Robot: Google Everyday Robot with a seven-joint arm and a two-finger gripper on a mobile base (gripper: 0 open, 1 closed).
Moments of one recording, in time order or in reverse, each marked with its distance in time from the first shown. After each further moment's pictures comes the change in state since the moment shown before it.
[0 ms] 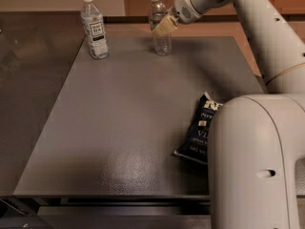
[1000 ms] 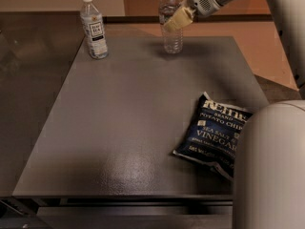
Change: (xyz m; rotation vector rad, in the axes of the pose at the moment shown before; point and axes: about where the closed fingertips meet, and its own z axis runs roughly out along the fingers) arm -0.004 0.025 -0.063 -0.028 -0.022 -0.001
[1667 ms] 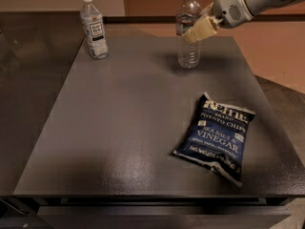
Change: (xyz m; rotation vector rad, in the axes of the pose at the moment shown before) arm 0.032 0.062 -0.065 -0.061 -0.015 0.043
